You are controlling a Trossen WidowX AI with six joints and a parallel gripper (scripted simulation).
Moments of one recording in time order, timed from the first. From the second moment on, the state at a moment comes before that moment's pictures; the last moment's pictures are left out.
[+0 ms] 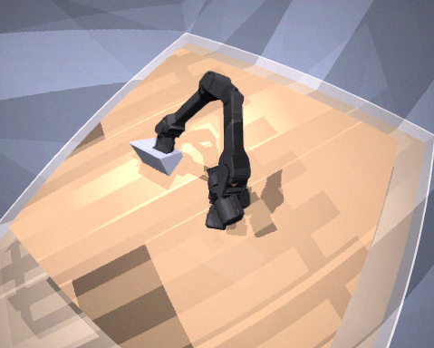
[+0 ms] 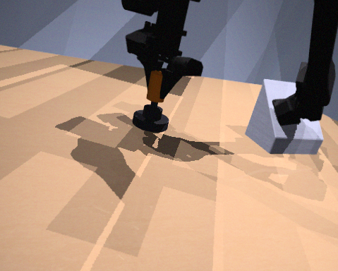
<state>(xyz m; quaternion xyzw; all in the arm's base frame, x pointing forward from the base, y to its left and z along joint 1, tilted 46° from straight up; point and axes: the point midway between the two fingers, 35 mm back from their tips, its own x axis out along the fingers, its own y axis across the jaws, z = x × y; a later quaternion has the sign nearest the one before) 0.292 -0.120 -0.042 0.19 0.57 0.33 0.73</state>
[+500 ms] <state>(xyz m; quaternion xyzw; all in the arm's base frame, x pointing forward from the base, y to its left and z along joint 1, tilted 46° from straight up) 0.291 -0.117 -0.044 0.17 0.56 0.35 0.73</state>
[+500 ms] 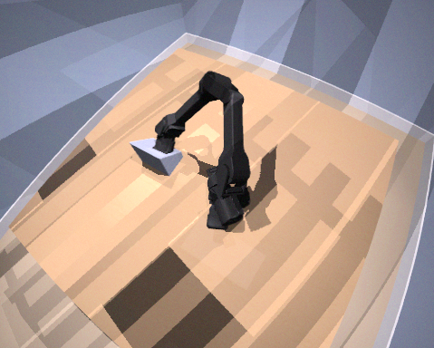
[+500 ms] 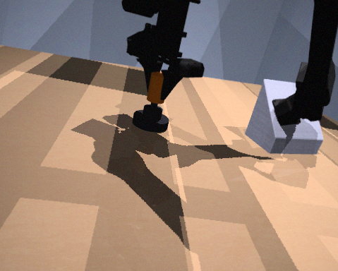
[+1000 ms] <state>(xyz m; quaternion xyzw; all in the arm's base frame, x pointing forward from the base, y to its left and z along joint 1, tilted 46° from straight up) 0.292 -0.117 -0.043 0.16 0.56 0.35 0.73</state>
